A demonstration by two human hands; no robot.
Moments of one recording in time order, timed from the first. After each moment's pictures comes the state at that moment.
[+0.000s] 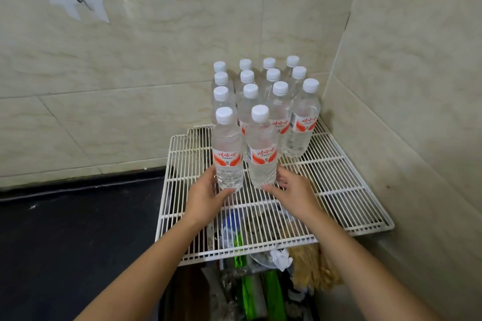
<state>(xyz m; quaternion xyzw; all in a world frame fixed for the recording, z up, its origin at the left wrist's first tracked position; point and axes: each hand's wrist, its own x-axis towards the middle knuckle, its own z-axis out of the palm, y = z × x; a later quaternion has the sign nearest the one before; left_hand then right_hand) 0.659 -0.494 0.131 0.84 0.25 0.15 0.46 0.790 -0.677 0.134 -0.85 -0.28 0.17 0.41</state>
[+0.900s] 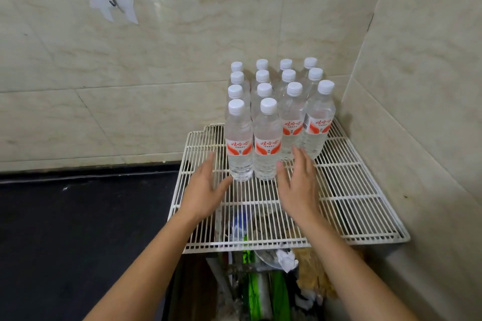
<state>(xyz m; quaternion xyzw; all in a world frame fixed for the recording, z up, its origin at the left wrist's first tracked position) 0.640 -0.488 0.147 0.88 0.31 0.14 0.35 0.777 -0.657 0.134 -0.88 -0.25 -0.02 0.41</state>
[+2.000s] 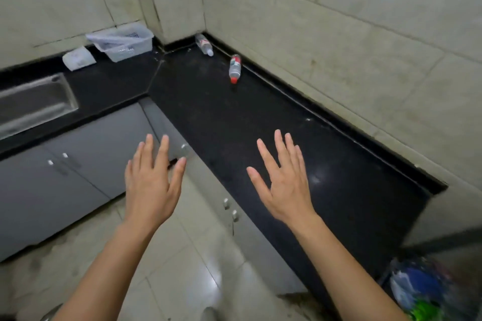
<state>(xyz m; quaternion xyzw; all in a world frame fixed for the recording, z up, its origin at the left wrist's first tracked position) 0.007 -0.378 0.136 0.62 0.75 0.22 0.04 0.268 -0.346 0.108 -0.58 -0.78 0.02 0.25</state>
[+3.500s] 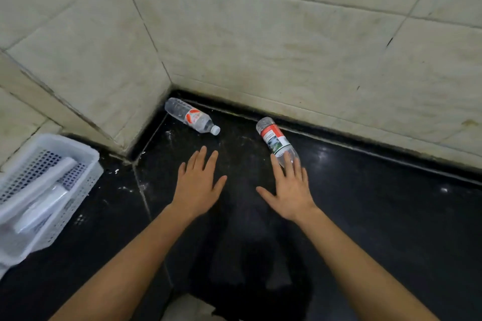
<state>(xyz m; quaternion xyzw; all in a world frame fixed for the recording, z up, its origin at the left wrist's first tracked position) -0.207 0.442 0.027 0.87 0.47 -0.05 0.11 0.002 0.328 -0.004 -0.81 -0.54 0.21 0.02</state>
